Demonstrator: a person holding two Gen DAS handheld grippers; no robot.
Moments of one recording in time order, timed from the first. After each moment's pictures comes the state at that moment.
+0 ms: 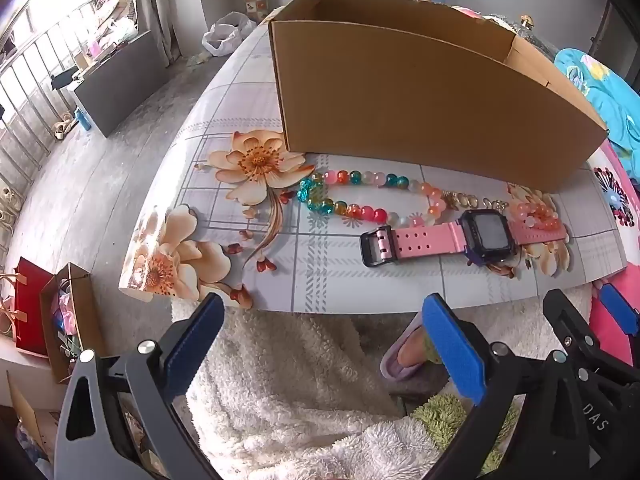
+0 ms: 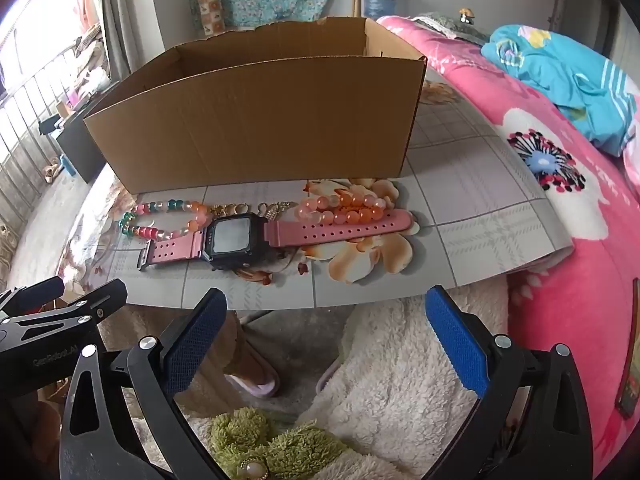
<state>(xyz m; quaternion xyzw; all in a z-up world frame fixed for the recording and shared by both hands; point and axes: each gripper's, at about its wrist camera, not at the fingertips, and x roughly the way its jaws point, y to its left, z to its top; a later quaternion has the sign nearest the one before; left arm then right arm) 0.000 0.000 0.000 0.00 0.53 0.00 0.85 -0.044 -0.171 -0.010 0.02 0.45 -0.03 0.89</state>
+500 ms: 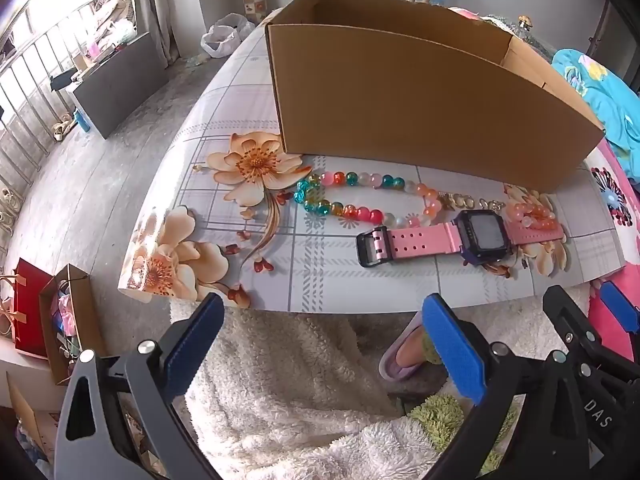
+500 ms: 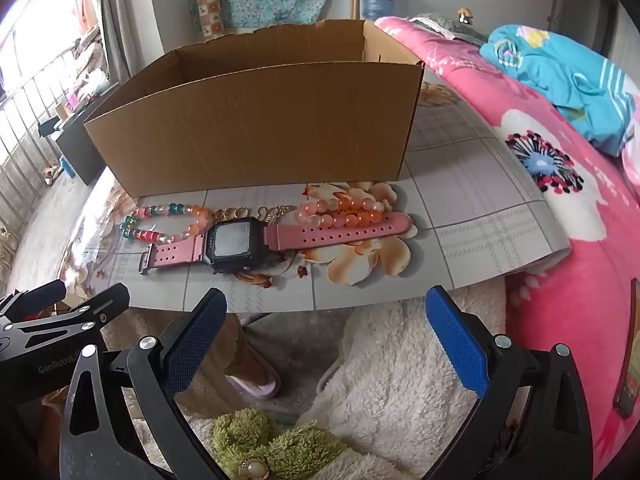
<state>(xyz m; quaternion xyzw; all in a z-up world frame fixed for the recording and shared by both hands) 0.003 0.002 0.001 0.00 0.53 0.00 0.85 -0.043 -0.172 -0.007 0.02 0.45 -0.03 0.89</state>
